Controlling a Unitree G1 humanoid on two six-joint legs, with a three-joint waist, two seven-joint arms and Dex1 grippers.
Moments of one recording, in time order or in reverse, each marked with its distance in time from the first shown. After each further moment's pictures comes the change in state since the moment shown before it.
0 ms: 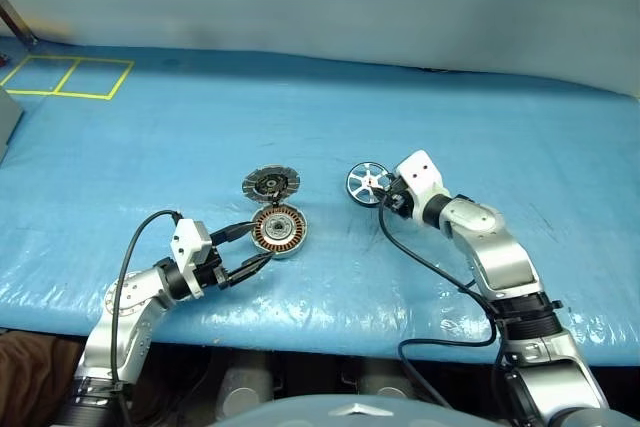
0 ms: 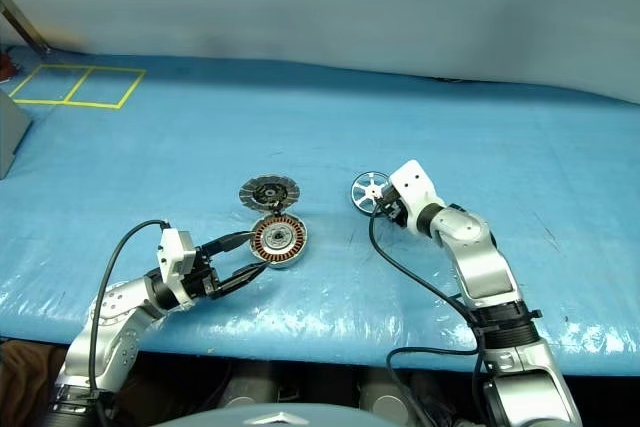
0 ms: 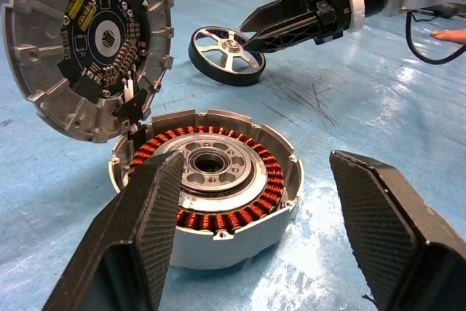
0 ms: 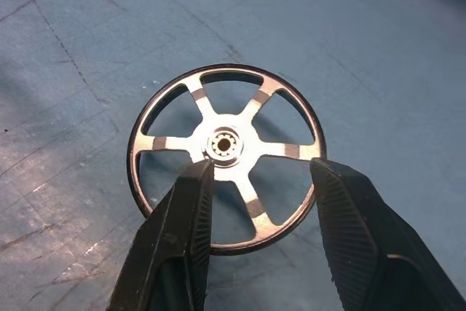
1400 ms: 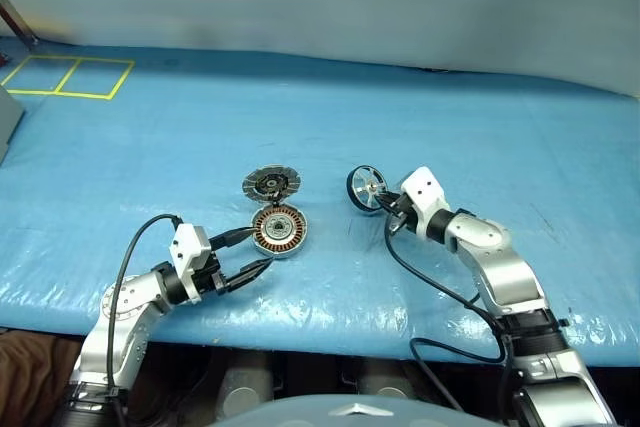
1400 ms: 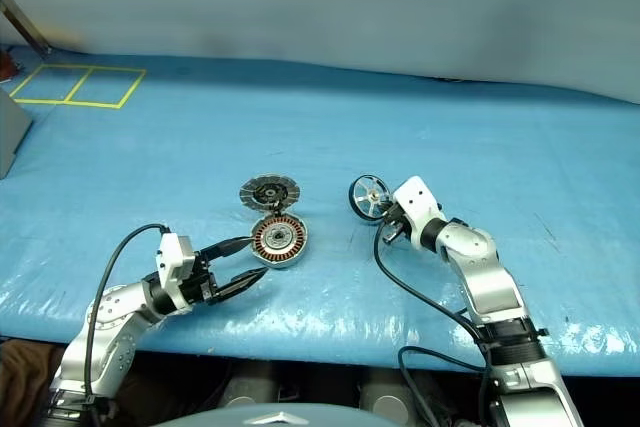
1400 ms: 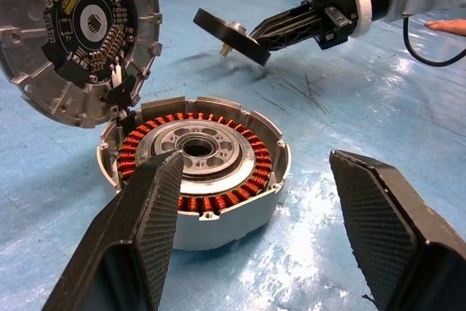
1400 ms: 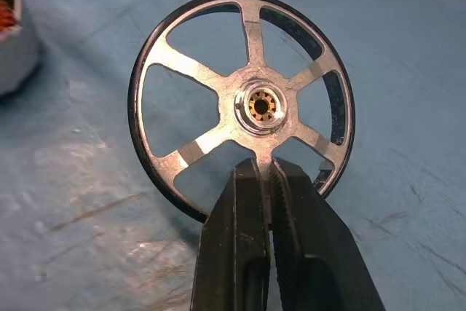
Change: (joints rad) left arm 0.032 0.031 -0.007 -0.009 -0.003 -0.005 -0.019; right arm 0.144 0.009 -0.029 -0.060 0.120 -0.170 0.159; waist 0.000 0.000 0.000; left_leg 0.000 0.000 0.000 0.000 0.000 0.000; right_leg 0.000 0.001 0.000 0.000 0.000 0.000
